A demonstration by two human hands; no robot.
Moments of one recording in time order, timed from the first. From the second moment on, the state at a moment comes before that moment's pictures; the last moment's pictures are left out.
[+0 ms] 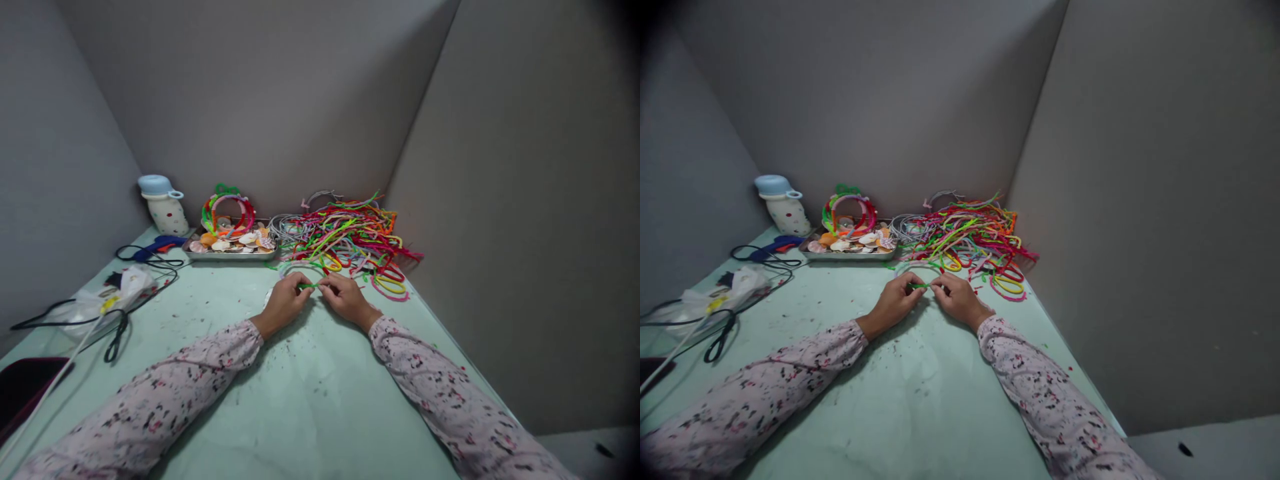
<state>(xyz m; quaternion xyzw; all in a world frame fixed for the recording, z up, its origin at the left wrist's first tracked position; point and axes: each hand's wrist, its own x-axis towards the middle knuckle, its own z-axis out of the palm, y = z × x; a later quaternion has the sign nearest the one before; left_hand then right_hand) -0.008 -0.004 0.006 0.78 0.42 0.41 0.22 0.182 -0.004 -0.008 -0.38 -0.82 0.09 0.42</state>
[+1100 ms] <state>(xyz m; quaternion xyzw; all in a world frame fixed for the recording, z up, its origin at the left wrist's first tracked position) -0.008 -0.004 0.007 0.79 0.42 0.41 0.19 0.181 -0.004 -0.008 -0.37 -0.83 0.10 0.41</state>
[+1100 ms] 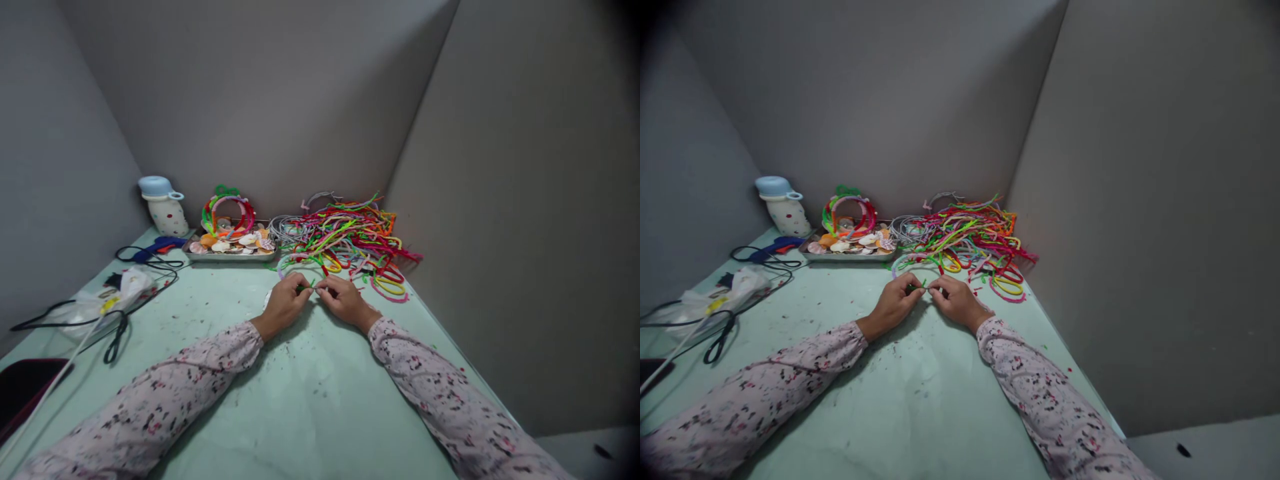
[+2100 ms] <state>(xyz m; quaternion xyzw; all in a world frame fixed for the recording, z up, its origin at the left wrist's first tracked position) -0.009 -0.004 0.005 0.77 0.42 0.45 0.17 0.186 0.002 -0.011 -0.45 -0.72 0.16 0.50</state>
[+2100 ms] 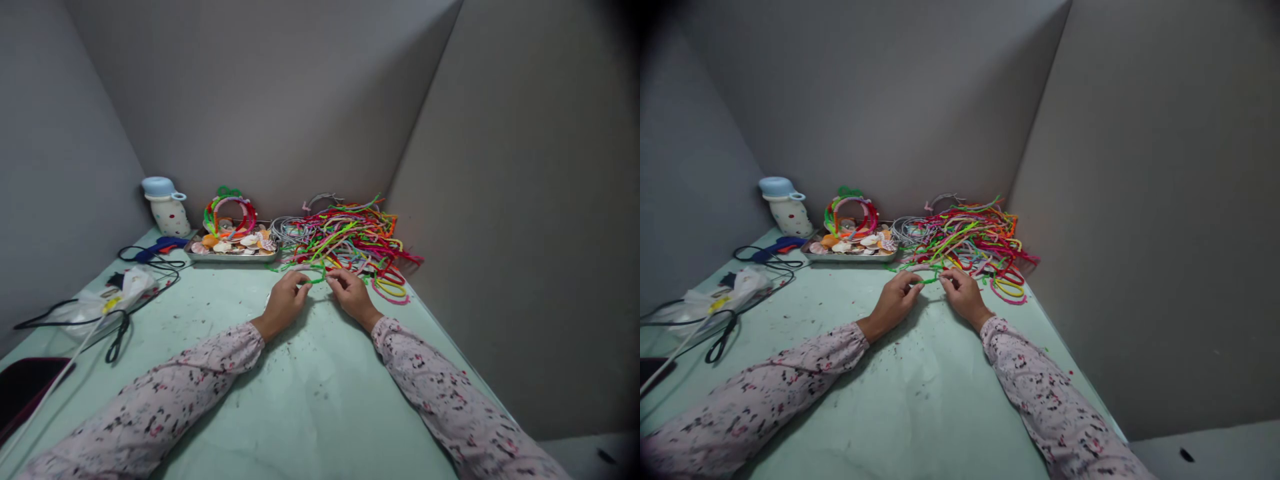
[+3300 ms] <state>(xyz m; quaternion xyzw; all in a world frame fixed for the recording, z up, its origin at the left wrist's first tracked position) -0.006 -0.006 0.003 0.79 0.43 0.42 0.14 0.182 -0.004 -0.009 -0.37 -0.82 0.08 0.42</state>
